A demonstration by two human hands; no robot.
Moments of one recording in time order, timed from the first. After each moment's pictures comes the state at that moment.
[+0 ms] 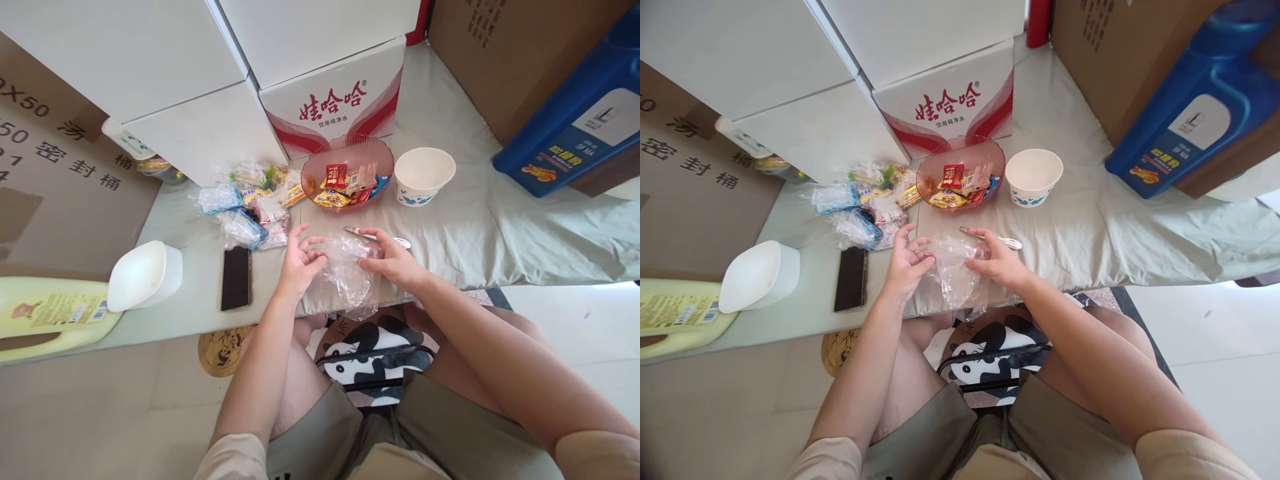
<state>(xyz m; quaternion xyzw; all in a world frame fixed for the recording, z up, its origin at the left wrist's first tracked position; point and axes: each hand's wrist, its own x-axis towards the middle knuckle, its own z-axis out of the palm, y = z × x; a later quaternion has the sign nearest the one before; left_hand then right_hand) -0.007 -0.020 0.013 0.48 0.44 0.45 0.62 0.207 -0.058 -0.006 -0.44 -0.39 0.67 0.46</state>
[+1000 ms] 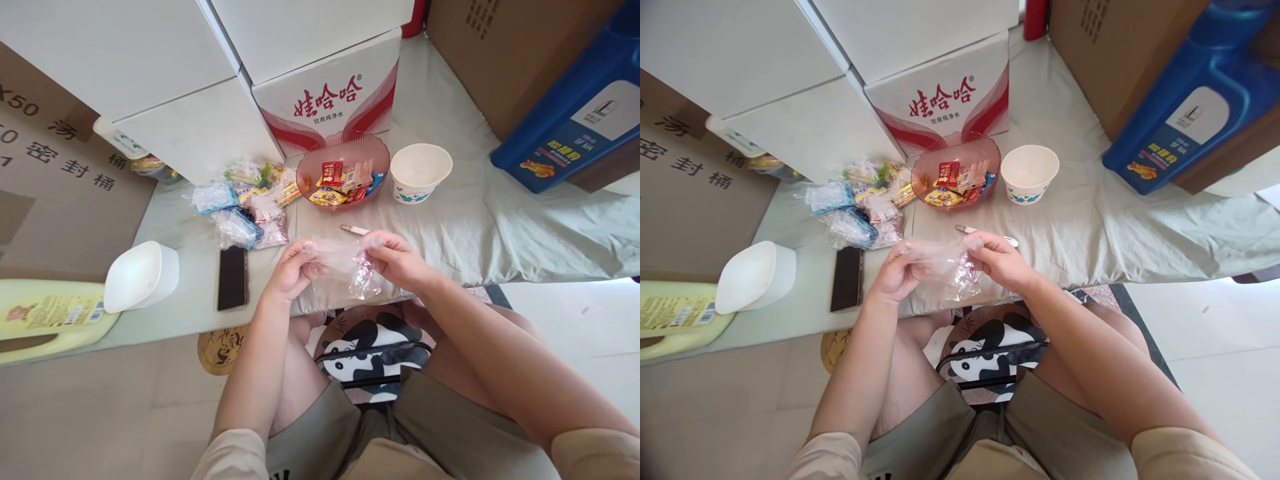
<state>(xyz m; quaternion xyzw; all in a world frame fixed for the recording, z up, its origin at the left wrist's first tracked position) -0.010 -0.017 0.023 0.37 0.42 0.38 0.73 0.212 -0.060 0.010 -0.36 -0.35 0.69 0.52</state>
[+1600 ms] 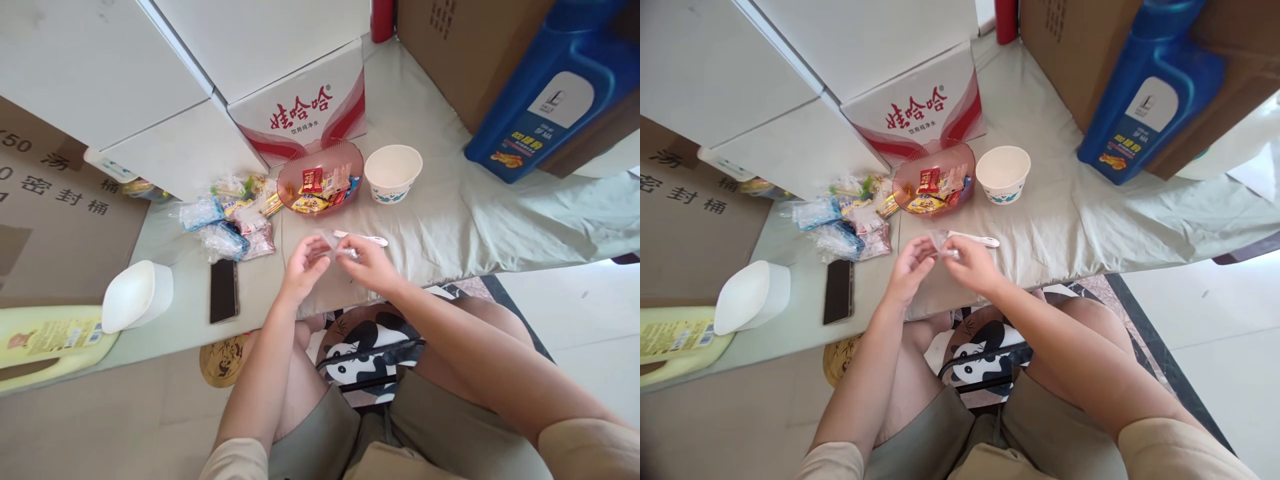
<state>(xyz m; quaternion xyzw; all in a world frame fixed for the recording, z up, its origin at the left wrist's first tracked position) 0.033 -0.024 0.012 0.55 0.44 0.40 0.59 0.204 -0.058 0.001 -0.47 -0.54 0.46 0.52</state>
